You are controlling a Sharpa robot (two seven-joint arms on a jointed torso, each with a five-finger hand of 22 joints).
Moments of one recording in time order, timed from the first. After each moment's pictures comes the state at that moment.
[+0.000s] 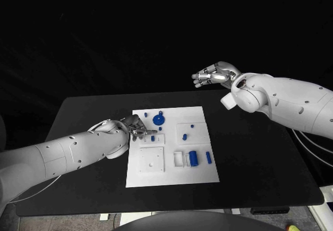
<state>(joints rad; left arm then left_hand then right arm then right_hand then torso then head) 1.15 -0.55 -0.23 1.15 -1.08 -0.34 -0.25 1.01 -0.11 0.06 0.21 0.09 1.18 0.04 0.06 0.32 1.36 -0.04 0.56 0.50 1.36 -0.09 0.98 0.53 0.03 1.30 -0.12 0.19 1.27 1.29 -0.69 -0.03 1.11 -0.54 -0.13 0.17 1.14 0.03 0.03 -0.10 0.53 1.01 0.16 0.07 0.06 1.08 0.14 0.06 0.06 1.09 0.14 0.07 0.06 0.01 0.68 0.15 0.06 0.06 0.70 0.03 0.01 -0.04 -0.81</state>
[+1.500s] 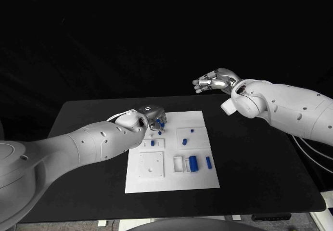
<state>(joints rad) 1.20 -0.34 -0.24 0.92 -1.46 -0.35 -0.04 1.39 -0.04 -0.04 -0.12 0.06 1.07 0.08 0.06 0.07 1.14 0.07 0.06 0.06 1.33 -0.04 0.87 0.46 0.06 1.30 -0.05 0.08 1.21 1.29 -0.67 -0.03 1.09 -0.55 -0.13 0.17 1.14 0.03 0.03 -0.10 0.54 1.01 0.16 0.07 0.06 1.08 0.14 0.06 0.06 1.09 0.14 0.07 0.06 0.01 0.68 0.15 0.06 0.06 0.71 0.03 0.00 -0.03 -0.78</state>
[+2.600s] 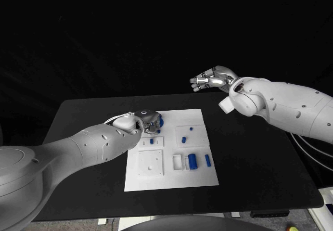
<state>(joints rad) 1.15 -0.30 -0.24 0.80 -1.51 -0.29 0.00 1.36 0.07 0.02 -0.28 0.10 1.15 0.08 0.06 0.07 1.19 0.06 0.06 0.06 1.37 -0.04 0.90 0.47 0.06 1.30 -0.06 0.08 1.31 1.29 -0.68 -0.03 1.12 -0.55 -0.14 0.17 1.14 0.03 0.03 -0.10 0.55 1.01 0.16 0.07 0.06 1.08 0.14 0.06 0.06 1.09 0.14 0.07 0.06 0.01 0.68 0.15 0.06 0.06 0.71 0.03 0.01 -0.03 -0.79</state>
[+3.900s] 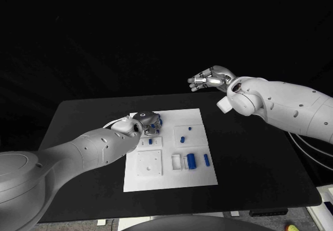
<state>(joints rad) 1.12 -0.28 -0.24 0.76 -1.46 -0.35 0.08 1.34 0.06 0.08 -0.26 0.10 1.08 0.09 0.06 0.06 1.15 0.06 0.06 0.06 1.42 -0.04 0.89 0.47 0.08 1.32 -0.05 0.09 1.31 1.29 -0.68 -0.03 1.12 -0.55 -0.14 0.16 1.14 0.03 0.03 -0.10 0.55 1.01 0.16 0.07 0.06 1.08 0.14 0.06 0.06 1.09 0.14 0.07 0.06 0.01 0.68 0.15 0.06 0.06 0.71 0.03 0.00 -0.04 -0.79</state>
